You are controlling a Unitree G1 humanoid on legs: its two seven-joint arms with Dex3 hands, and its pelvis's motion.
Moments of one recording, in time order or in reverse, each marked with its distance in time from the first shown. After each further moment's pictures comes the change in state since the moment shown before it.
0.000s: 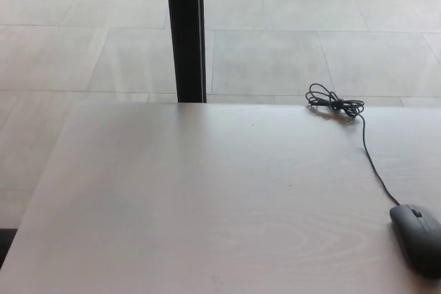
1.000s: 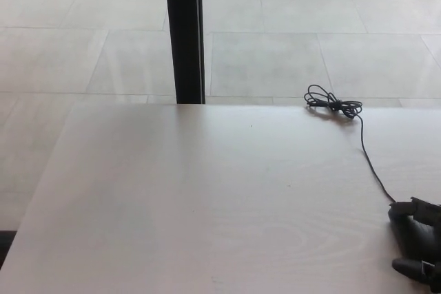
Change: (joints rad) left_arm -0.015 0.000 -0.006 0.029 -0.001 -0.004 -0.005; right_arm 0.248 0.197 0.348 0.291 -0.216 -0.078 -0.259
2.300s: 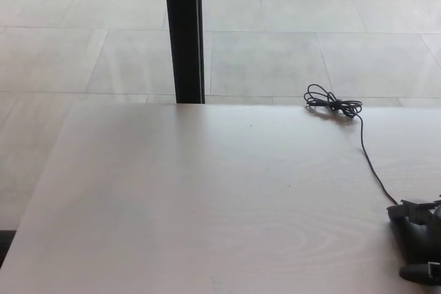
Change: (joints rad) left_arm -0.032 0.005 -0.004 0.036 0.006 0.007 0.011; right_arm -0.029 -0.116 0.123 -0.107 -0.179 0.057 0.000
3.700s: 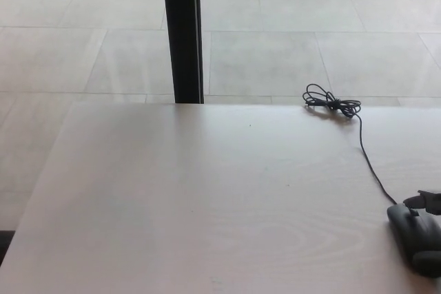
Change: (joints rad) left_arm 0.020 -0.025 0.016 -0.033 -0.003 0.015 0.007; right_arm -0.010 -0.042 -0.033 0.001 0.034 -0.026 0.005
